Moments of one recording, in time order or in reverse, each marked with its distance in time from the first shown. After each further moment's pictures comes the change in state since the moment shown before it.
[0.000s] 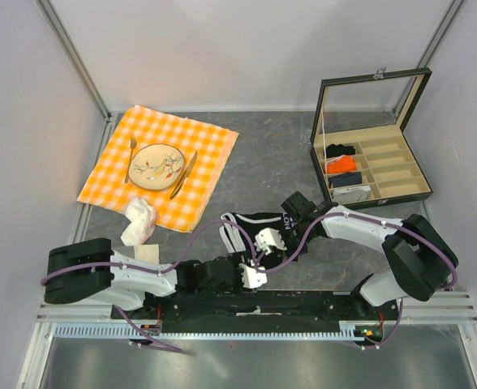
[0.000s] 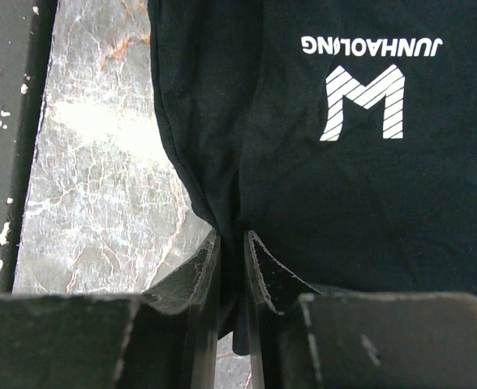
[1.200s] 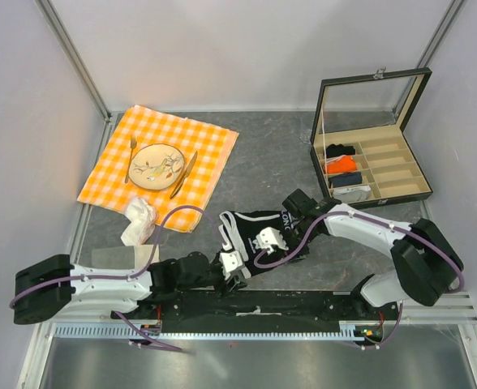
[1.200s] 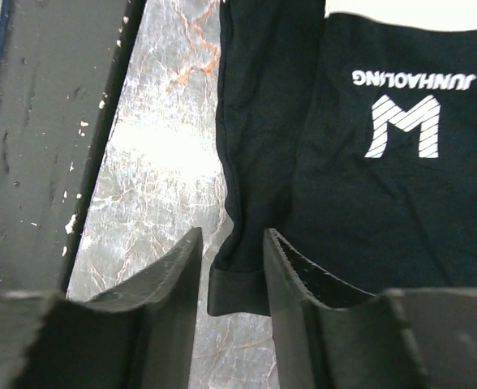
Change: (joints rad) left arm 0.122 -0.335 -0.151 -0.066 0.231 -0.368; right arm 0.000 -0.014 0.058 -0.138 -0.080 -0.024
